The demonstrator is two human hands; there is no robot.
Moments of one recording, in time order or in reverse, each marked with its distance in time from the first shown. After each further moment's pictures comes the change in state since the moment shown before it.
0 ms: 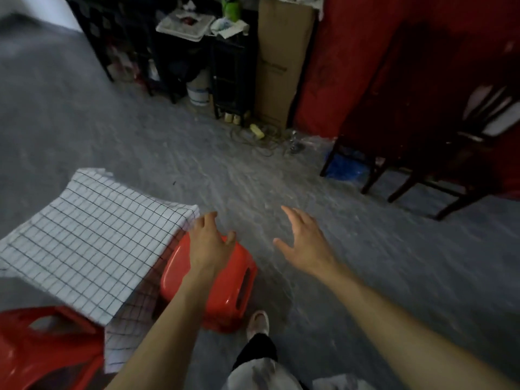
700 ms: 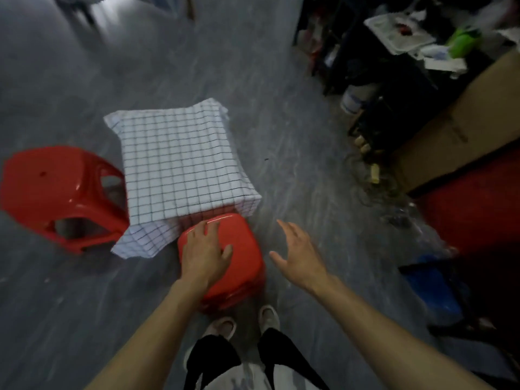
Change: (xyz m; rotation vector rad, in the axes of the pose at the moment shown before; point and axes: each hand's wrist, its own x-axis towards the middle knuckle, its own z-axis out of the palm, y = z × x) left_hand 0.030 -0.034 0.030 0.106 0.222 -0.607; right_hand 0.193 -0.021 0.055 -0.174 -0.539 -0.583
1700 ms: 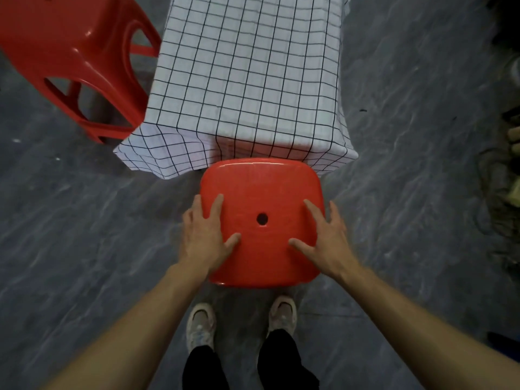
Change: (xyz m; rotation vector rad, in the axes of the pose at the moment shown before) left_hand 0.084 -0.184 0.247 -0.125 -0.056 -0.477; right_hand 0.191 0.116 0.276 -0.016 -0.322 -0.077
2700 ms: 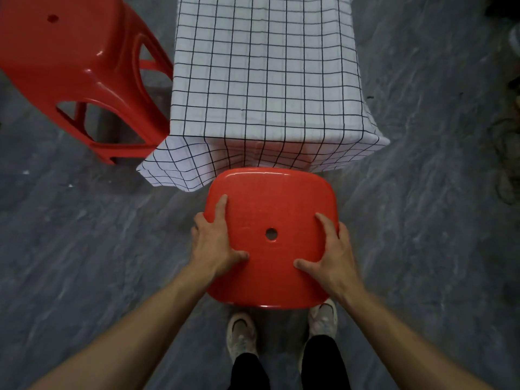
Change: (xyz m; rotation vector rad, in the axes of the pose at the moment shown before) left_hand 0.033 -0.081 -0.036 -0.112 -0.121 0.013; right_hand -0.021 -0.061 0.099 0.244 0.202 0.076
